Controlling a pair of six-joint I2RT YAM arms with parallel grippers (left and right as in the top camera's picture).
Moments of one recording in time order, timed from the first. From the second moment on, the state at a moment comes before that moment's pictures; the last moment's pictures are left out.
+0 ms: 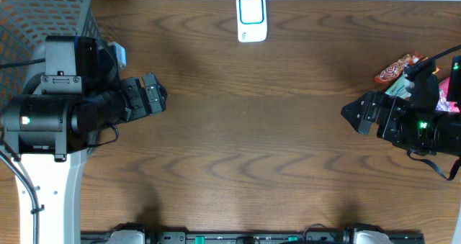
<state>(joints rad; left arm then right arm) -0.04 1.29 1.68 -1.44 0.23 -0.33 -0.09 1.26 1.83 -1.70 -0.41 0.28</state>
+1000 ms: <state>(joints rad) -0.04 1.29 1.68 -1.44 0.23 -0.33 0.00 1.08 1.82 -1.67 -0.29 0.19</state>
